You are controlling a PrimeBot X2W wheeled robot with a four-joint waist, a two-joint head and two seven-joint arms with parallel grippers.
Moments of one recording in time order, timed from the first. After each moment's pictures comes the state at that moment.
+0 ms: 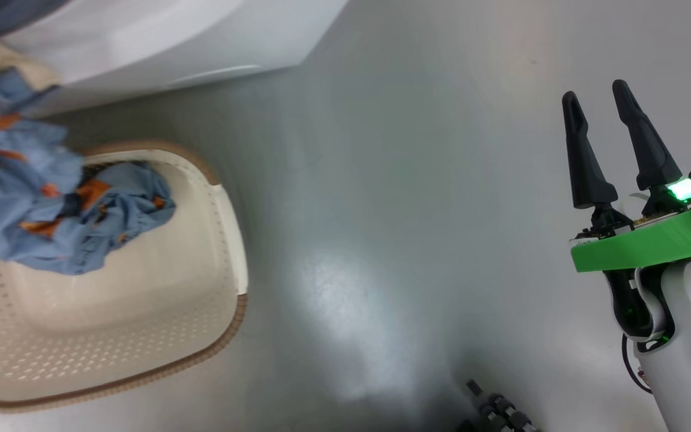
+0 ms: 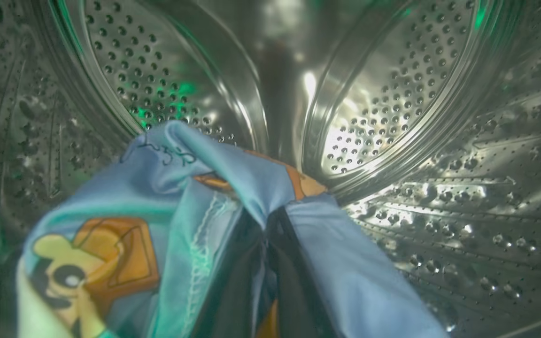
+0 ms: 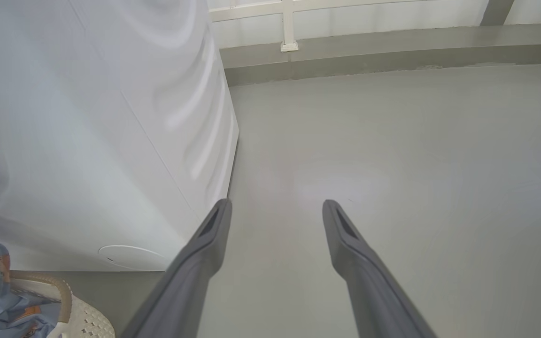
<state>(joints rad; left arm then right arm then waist) -1.36 0.43 -0.08 0.90 -0.47 -0.13 -0.26 -0.45 -0.24 0.16 0.14 0.46 0.13 -0.25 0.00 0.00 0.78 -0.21</state>
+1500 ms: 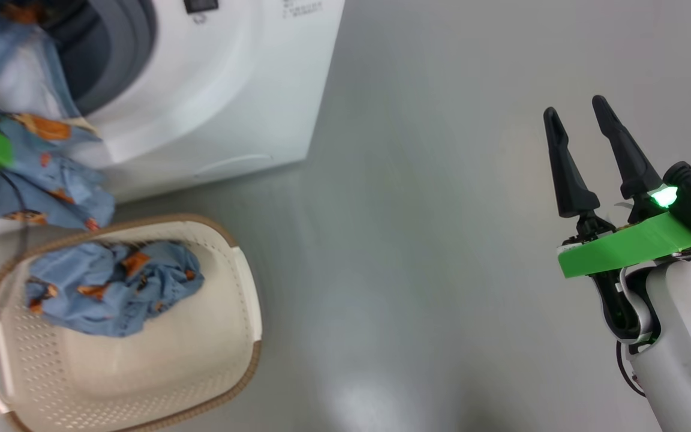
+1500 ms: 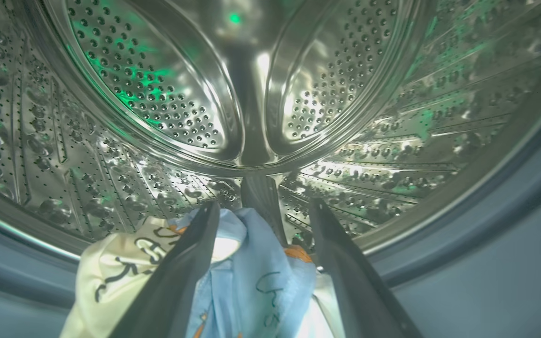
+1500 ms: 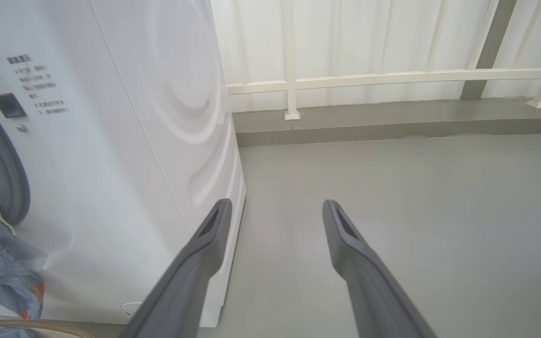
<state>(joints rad) -1.04 0.39 -0.16 0.93 -0.54 -0.13 -0.26 -0.47 -0.23 0.20 0.22 0.45 0.13 -0.25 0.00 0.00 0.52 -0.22</state>
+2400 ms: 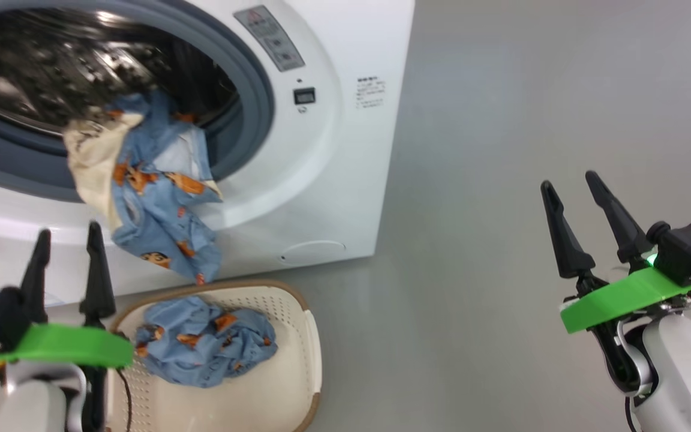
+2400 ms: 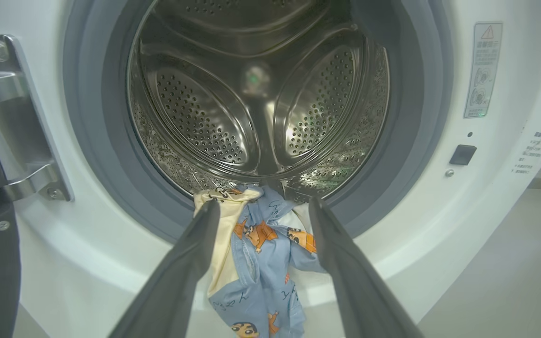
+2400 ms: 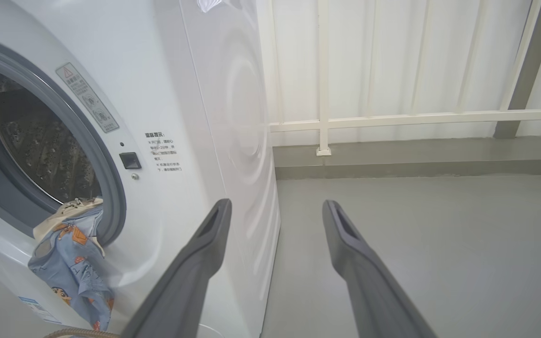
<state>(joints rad) -0.35 0.22 -0.02 0.42 -0.40 -0.08 -0.26 -0.34 -0.26 0.21 0.29 0.45 0.13 -0.25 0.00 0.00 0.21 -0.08</state>
